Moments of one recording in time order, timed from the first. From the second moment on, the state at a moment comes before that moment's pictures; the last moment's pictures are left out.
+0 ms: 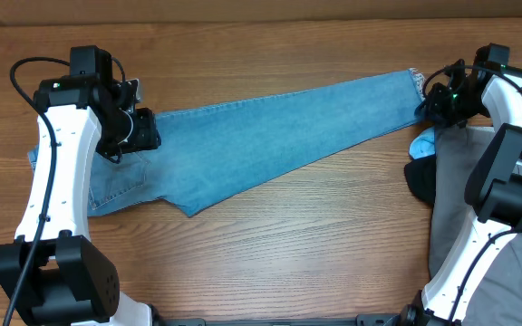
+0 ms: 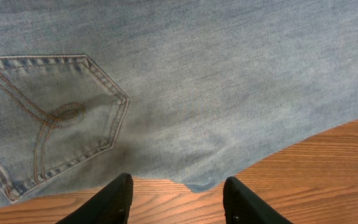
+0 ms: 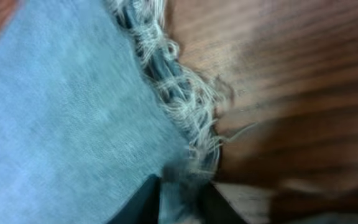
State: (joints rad) left arm 0.10 1.72 1.55 -1.21 0.18 -0.05; right arm -0.33 2.34 1.85 -0.88 -0.39 0.04
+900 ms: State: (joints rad) left arm 0.10 1.72 1.55 -1.26 0.15 -0.04; right arm -0.36 2.34 1.97 -0.97 -0.38 0.13
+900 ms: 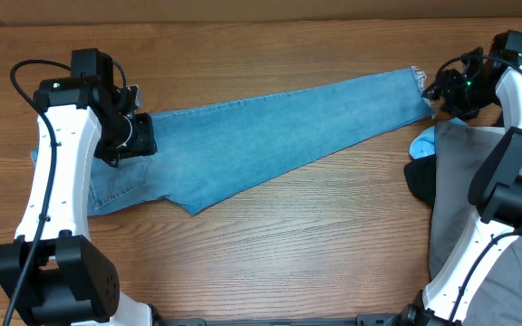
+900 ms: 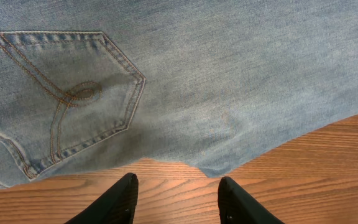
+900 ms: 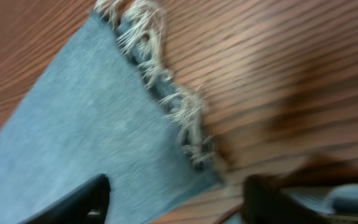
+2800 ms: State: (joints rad) left arm 0.10 1.72 1.55 -1.27 0.15 -0.04; right arm -0.32 2.40 1.95 -0.88 -0.42 0.20
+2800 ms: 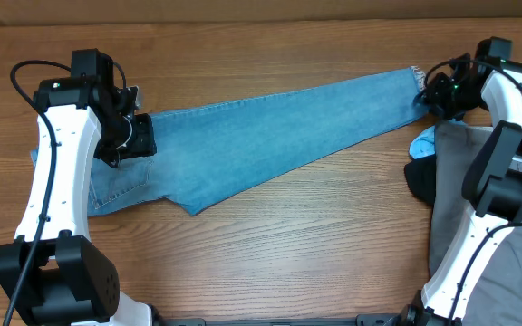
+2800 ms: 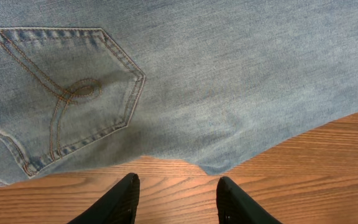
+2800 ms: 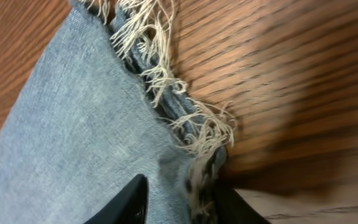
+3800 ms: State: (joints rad) left arm 0.28 1.65 1.81 -1.50 0.14 -0.04; right arm -0.42 1.91 1.98 -0.89 -0.36 0.19
